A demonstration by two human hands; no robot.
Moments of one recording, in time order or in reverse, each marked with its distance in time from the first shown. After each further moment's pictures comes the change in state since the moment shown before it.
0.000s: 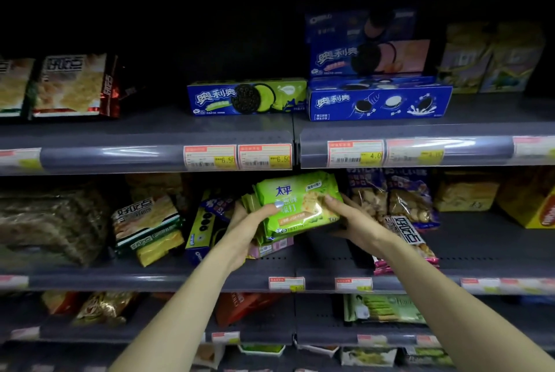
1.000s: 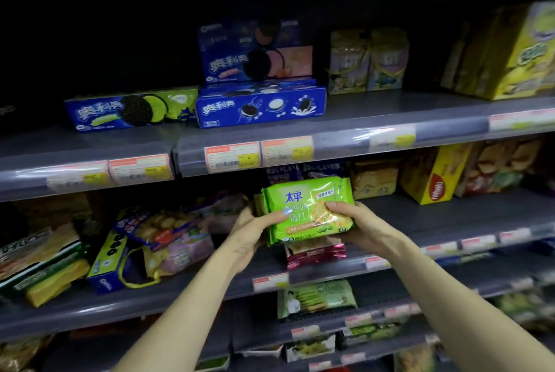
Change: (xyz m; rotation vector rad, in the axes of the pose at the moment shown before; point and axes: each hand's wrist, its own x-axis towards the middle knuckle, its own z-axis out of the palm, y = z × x) left_hand -0.003 -0.021 0.157 -0.028 -0.276 -0.014; right_hand -0.084 -0.010 -0.144 0.185 0.100 0.003
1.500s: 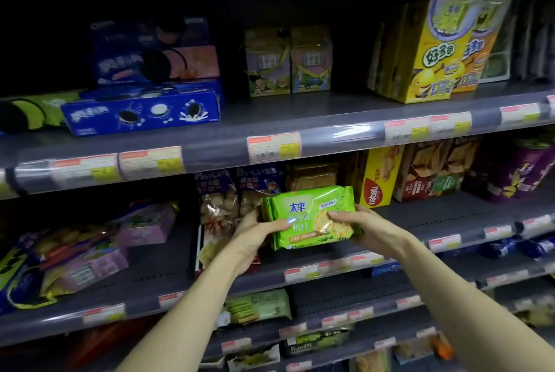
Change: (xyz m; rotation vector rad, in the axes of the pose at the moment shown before) left_hand 0.056 -0.050 0.163 0.078 -0.026 -0.070; right_hand -0.037 -0.037 -0.179 -0.065 0.025 0.034
